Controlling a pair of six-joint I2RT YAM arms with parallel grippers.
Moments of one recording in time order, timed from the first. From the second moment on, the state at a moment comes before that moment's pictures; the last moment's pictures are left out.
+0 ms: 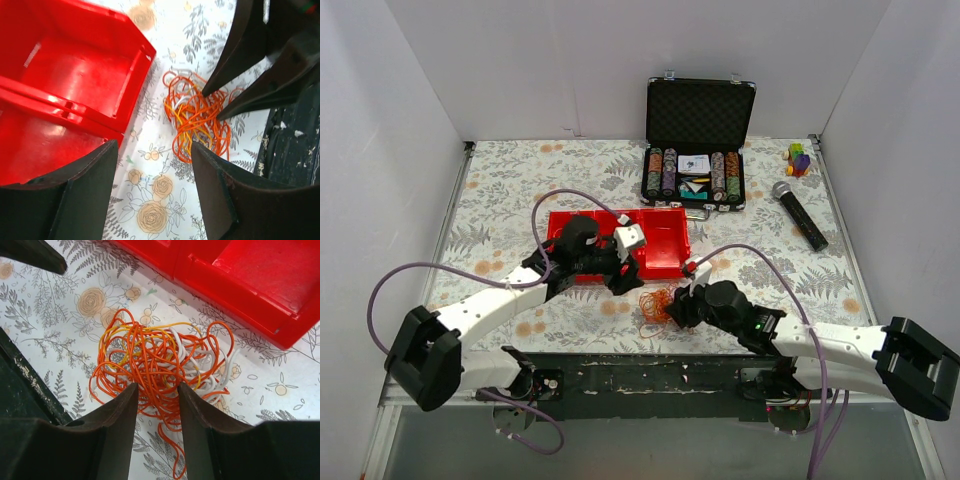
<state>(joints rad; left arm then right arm) -0.66 1.20 0.75 -0.09 0.52 0.21 1.05 1.05 0.29 0.30 0.12 0.37</state>
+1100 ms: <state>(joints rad) -0.73 1.43 0.80 -0.14 0.71 0.28 1.05 0.93 0.22 0.22 0.12 0.38</state>
